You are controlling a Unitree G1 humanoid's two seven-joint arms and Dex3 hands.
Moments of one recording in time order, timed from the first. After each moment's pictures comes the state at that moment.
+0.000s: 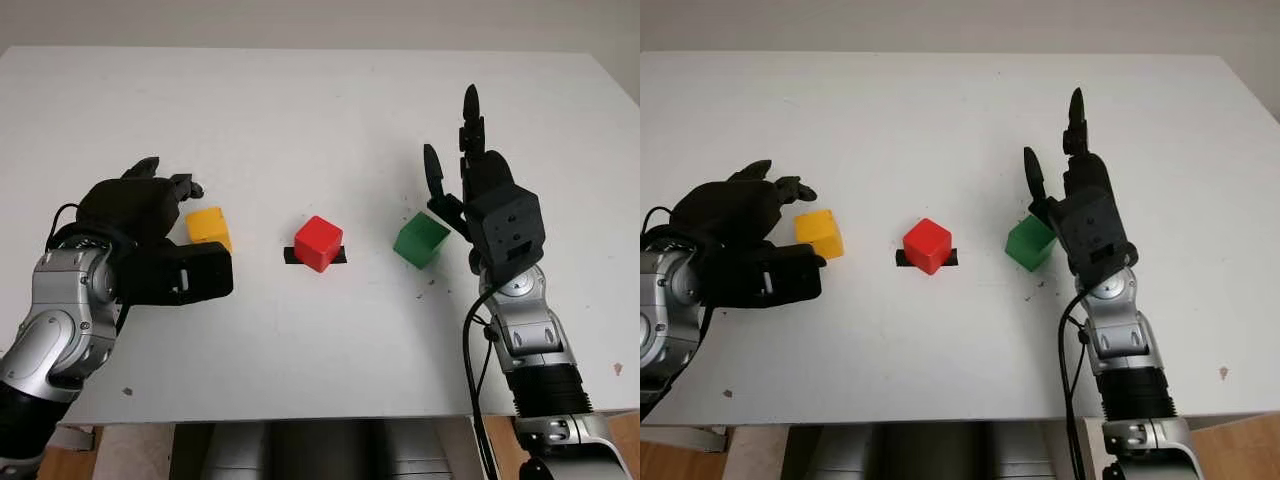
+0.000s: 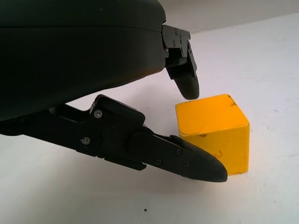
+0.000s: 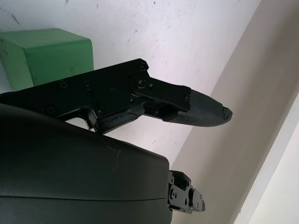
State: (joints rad) left arm -0.40 0.75 -0.21 -0.21 0.95 0.44 -0.50; right arm -0.47 -0.26 -0.04 0.25 -0.18 -0.01 -0.05
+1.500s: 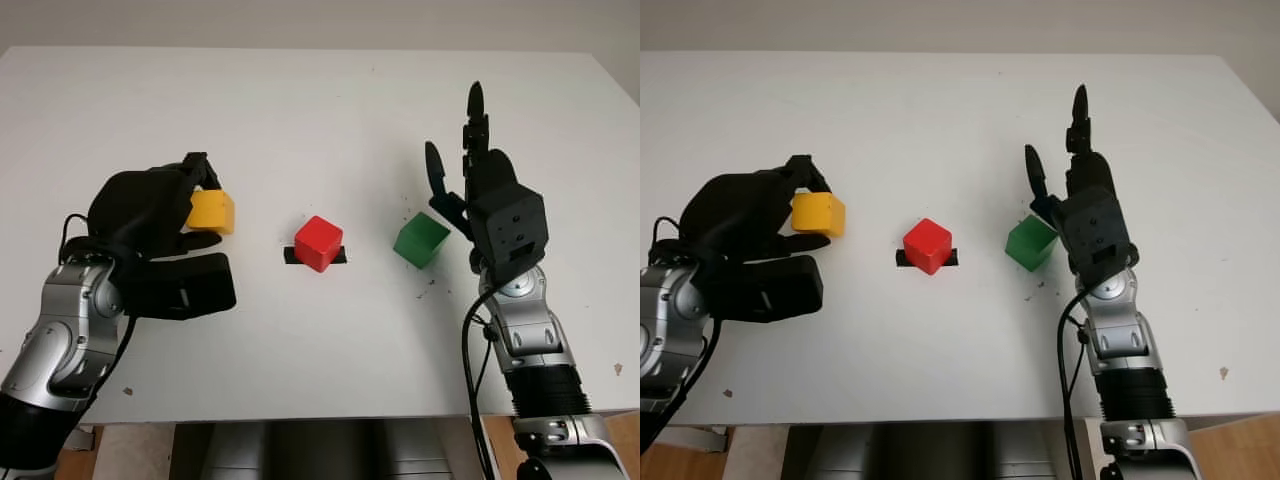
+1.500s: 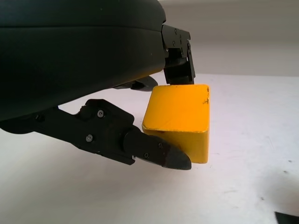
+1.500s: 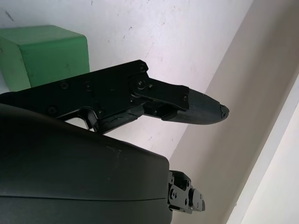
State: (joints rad) left arm -0.37 0.68 -0.08 -0.24 0.78 0.26 -0.35; right arm -0.47 -0.25 -0.05 0.24 -0.19 -0.02 -0.06
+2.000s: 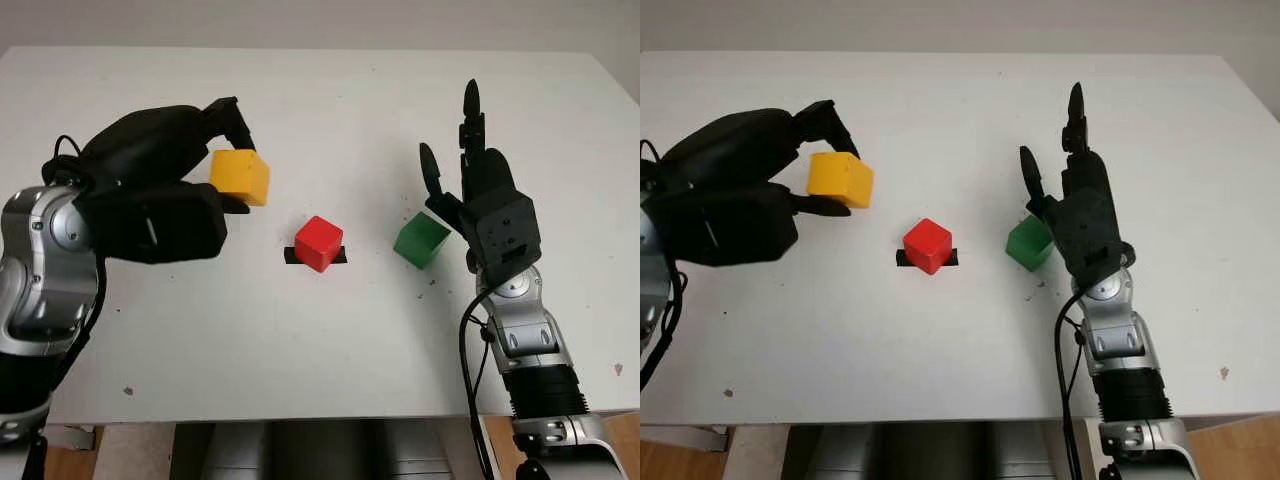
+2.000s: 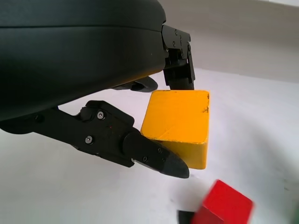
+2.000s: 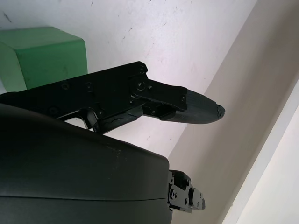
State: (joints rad) left arm -0.67 0.70 -0.07 -0.20 0.44 0.28 -0.68; right arm -0.46 -0.25 -0.03 0.22 -0.21 0.00 -0.08
